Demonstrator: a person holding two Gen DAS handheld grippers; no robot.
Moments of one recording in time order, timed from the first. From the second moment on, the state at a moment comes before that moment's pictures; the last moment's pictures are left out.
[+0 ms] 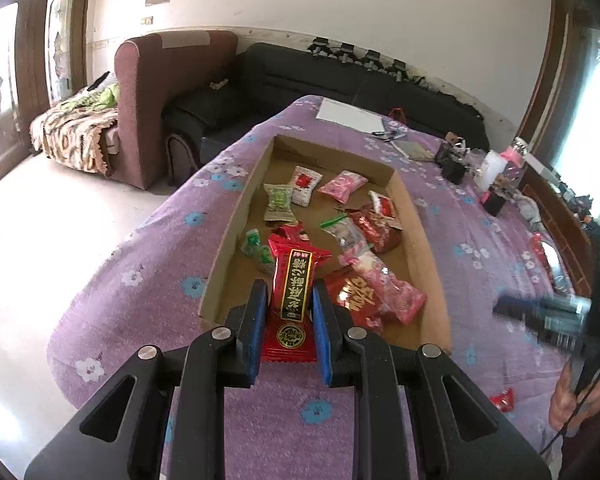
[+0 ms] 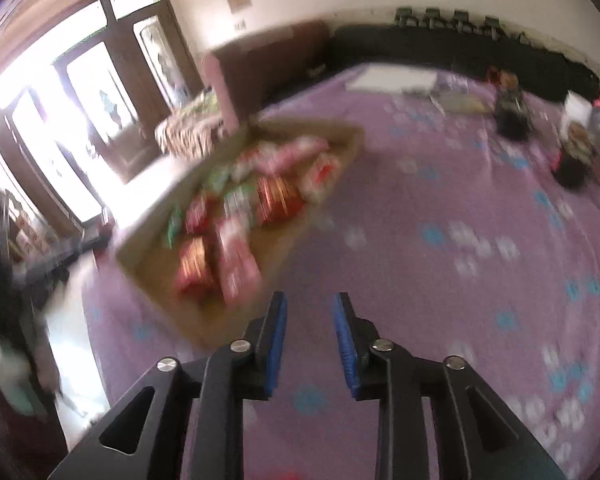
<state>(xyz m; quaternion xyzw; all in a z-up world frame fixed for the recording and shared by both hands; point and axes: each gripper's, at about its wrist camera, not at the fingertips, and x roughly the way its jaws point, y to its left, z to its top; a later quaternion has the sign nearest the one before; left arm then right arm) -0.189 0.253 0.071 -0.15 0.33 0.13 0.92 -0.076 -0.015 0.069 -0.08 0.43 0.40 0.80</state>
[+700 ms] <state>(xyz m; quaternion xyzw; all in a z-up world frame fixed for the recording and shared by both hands) -0.187 0.191 0.076 -0.15 0.34 0.07 0.93 -0.168 -0.063 0.020 -0.14 0.43 0.45 0.77</state>
